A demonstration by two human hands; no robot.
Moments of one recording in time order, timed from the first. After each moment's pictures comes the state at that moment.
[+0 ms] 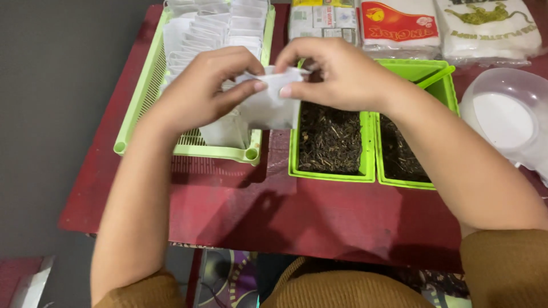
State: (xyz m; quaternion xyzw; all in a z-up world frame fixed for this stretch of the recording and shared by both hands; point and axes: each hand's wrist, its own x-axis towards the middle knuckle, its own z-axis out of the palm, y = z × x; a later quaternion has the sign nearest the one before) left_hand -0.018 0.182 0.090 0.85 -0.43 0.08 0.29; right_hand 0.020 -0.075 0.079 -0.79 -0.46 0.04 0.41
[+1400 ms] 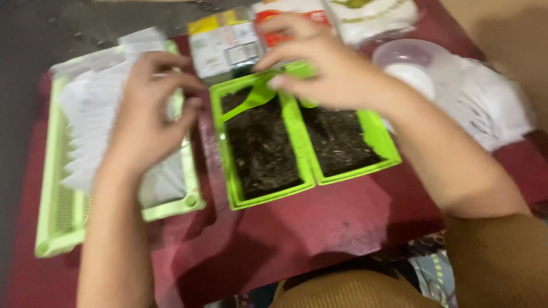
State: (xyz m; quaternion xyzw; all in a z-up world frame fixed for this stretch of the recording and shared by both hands) left_hand 0.031 0.122 0.070 0.84 -0.44 0.18 0.26; right_hand 0.023 -0.196 0.059 -0.83 -0.42 -0.17 0.33
